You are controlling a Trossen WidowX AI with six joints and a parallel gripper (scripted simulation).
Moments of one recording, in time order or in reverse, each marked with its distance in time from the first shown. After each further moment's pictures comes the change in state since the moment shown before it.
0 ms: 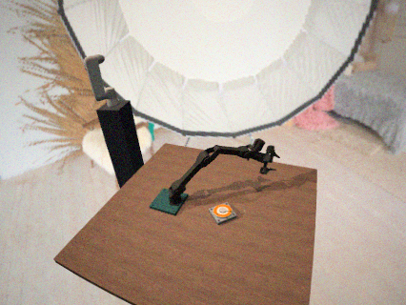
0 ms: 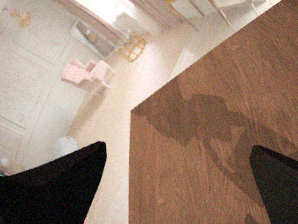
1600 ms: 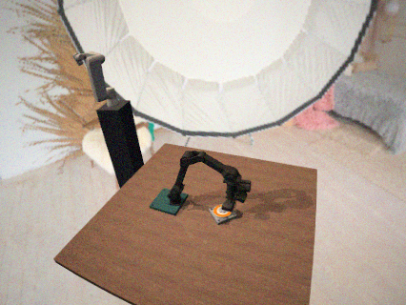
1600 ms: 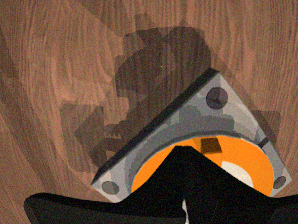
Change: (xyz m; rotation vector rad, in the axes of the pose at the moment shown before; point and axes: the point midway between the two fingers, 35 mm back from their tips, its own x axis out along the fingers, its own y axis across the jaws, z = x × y) arm -0.214 -0.333 0.062 -0.490 0.903 -0.701
